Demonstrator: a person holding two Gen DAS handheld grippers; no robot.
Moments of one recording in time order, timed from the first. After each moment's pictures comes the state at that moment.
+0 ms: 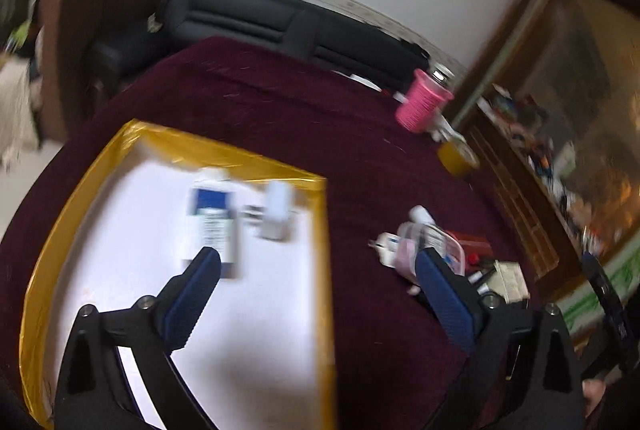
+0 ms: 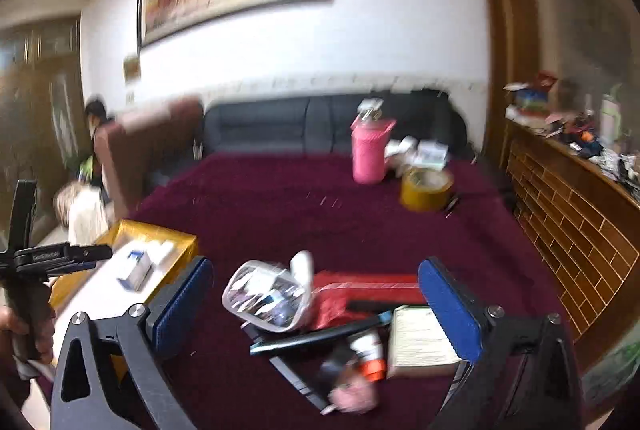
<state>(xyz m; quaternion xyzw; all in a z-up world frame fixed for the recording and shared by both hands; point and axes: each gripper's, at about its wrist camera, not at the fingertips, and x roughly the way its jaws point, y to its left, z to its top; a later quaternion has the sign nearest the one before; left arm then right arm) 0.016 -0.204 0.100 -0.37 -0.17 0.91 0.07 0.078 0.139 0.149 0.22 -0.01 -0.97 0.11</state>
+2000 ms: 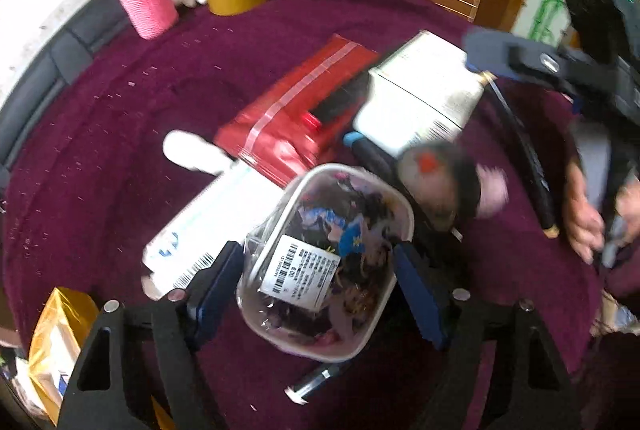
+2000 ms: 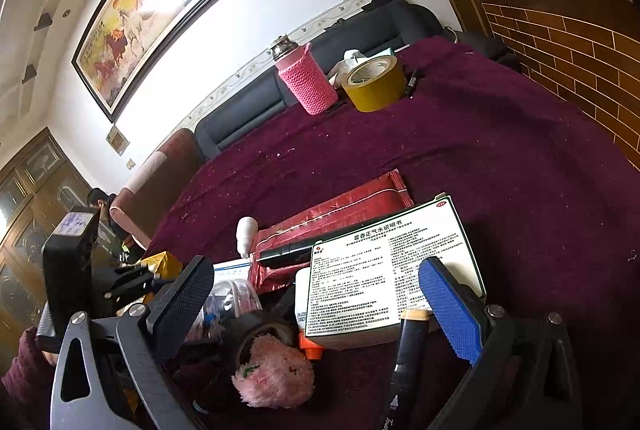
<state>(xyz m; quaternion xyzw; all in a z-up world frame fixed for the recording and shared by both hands) -0.043 0.021 0.043 -0.49 0.23 0.78 0.33 0.024 0.259 0.048 0.31 -0.24 -0.91 0.14</state>
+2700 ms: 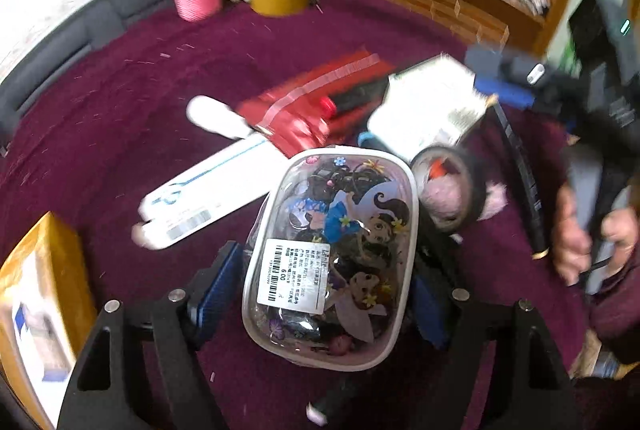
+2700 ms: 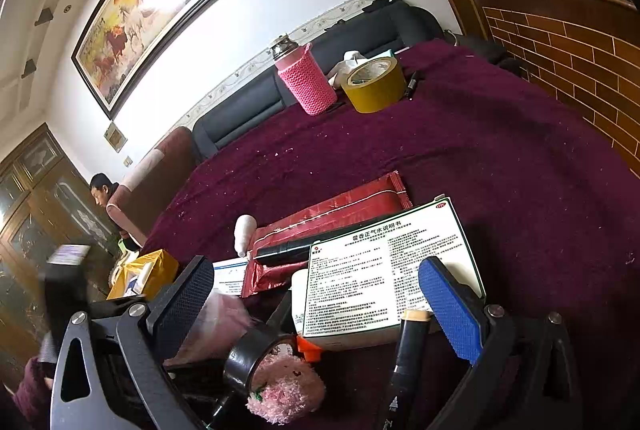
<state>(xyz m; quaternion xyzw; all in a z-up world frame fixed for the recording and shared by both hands) -0.013 -0.008 0.045 -0.46 0.13 0.83 0.27 0.020 0.256 0.049 0.31 -0.23 -0.91 0.13</state>
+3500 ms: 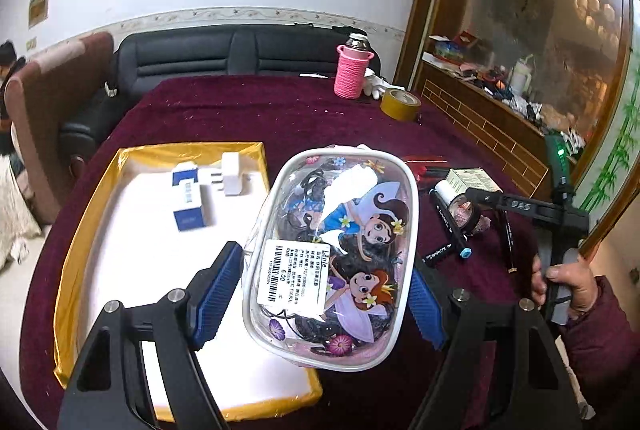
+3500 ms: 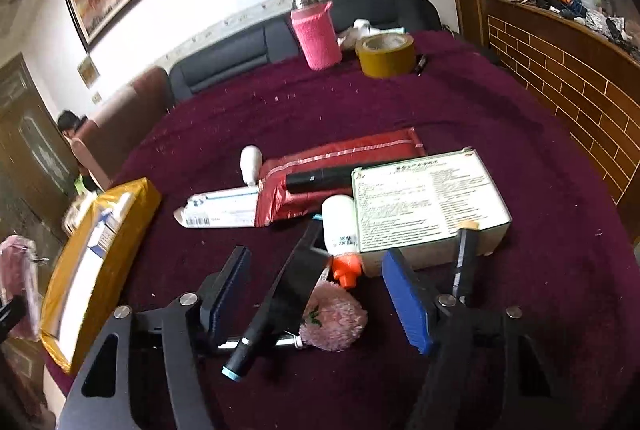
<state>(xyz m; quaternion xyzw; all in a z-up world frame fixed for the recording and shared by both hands) 0.131 -0.180 0.110 -0.33 -0.04 0.93 0.14 0.043 0.191 0.053 0.39 -0.11 -0.91 0.09</state>
